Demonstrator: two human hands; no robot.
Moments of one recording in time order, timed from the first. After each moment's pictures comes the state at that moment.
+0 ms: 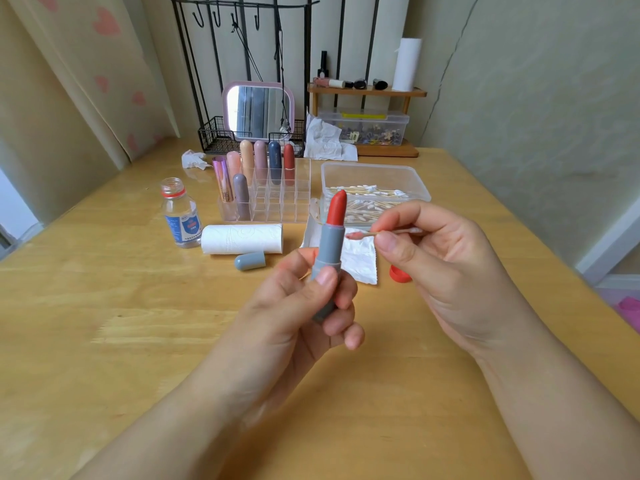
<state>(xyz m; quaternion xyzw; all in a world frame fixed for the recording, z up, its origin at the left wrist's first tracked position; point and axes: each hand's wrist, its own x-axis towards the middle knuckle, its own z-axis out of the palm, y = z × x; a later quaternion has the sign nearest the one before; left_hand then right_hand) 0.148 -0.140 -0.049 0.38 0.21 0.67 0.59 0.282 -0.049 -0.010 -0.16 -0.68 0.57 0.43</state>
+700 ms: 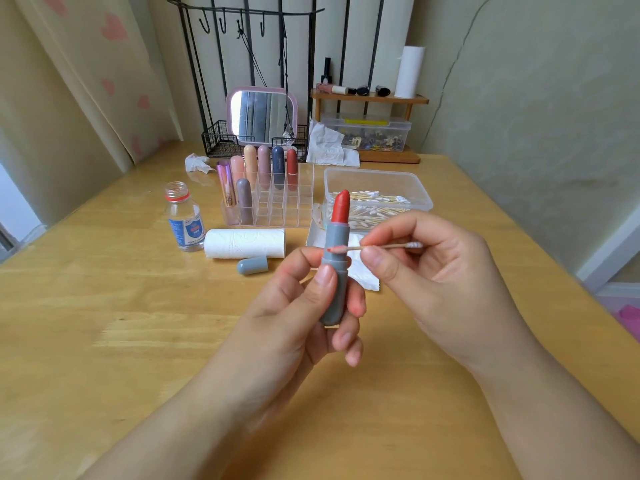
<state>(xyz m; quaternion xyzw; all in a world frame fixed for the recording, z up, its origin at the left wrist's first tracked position) 0.148 -0.143 -0.046 0.42 0.22 0.67 0.57 0.279 -0.055 -0.013 -0.17 -0.76 0.44 0.45</state>
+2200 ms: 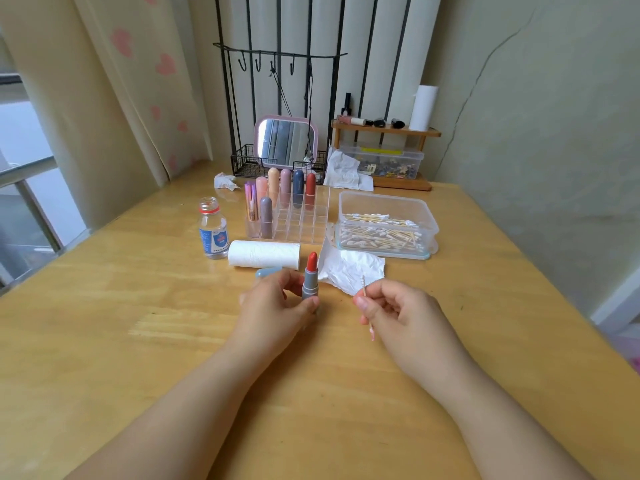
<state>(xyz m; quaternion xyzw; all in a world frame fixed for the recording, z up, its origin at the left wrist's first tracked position) 0.105 -0.112 -0.087 0.46 0.75 0.46 0.11 0.277 -0.053 -0.055 -0.35 -0.80 0.37 0.31</state>
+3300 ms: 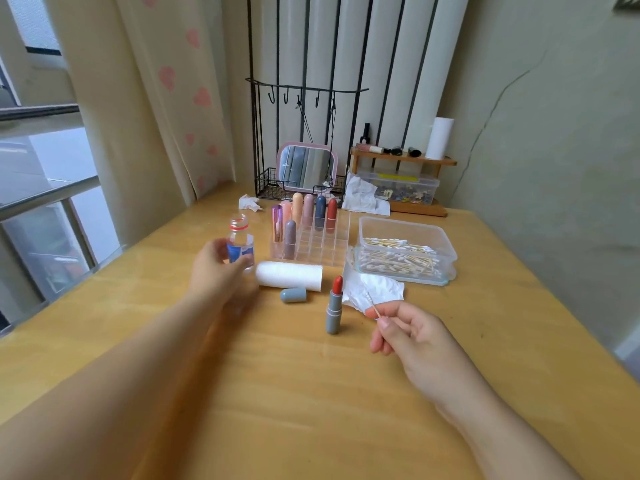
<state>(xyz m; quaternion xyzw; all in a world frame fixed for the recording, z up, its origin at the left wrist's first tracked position) -0.019 -0.099 -0.071 0.27 0.74 0.61 0.09 0.266 -0.064 -0.045 -0.31 -0.74 0.52 0.30</state>
